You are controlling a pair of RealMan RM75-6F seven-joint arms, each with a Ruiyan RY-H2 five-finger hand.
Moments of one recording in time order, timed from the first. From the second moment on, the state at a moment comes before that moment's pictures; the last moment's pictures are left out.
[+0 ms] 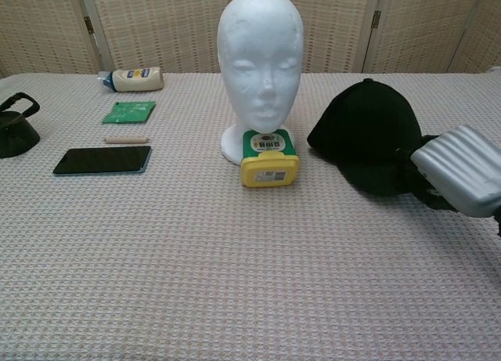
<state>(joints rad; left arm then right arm) -0.02 -0.99 -0.12 -1.44 1.36 1.51 -0.33 0.46 -2.16 0.01 -0.12 -1.62 1.51 -0.07</state>
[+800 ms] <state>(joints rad) -0.01 -1.00 -0.13 -1.45 1.37 1.54 -0.27 0.62 -2.04 0.18 -0.13 -1.47 1.79 -0.05</state>
